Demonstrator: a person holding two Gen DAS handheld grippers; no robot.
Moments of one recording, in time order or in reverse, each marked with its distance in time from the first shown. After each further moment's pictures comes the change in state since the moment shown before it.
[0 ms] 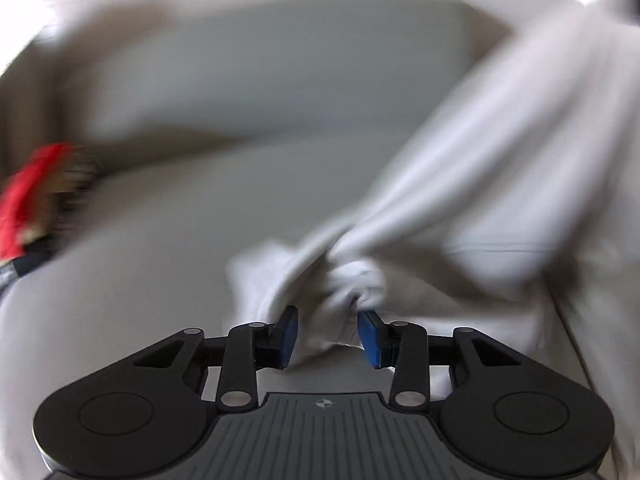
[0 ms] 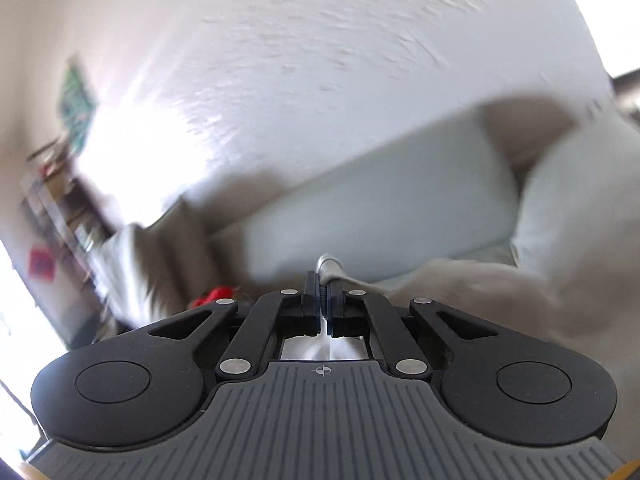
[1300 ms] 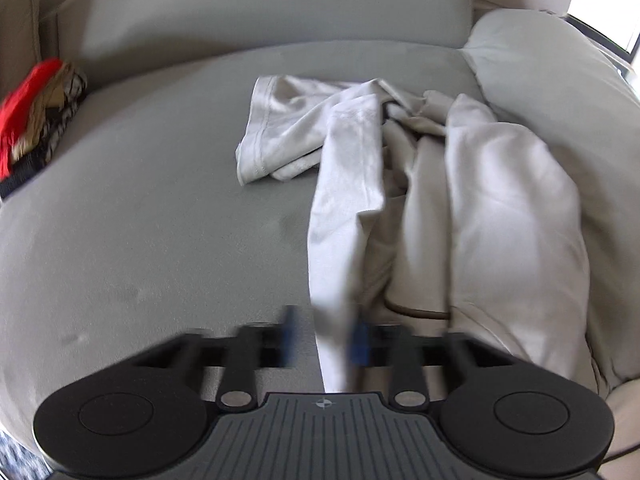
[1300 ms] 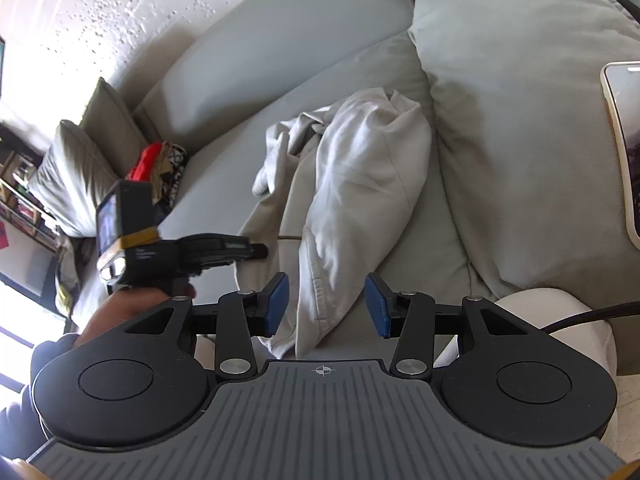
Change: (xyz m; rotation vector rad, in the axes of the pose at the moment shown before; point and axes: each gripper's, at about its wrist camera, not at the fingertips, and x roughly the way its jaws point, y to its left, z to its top) left arm -0.005 -0.022 -0.037 0.018 0.319 -0.089; right arm -0.033 -0.033 -0.124 0.272 0.398 -0.231
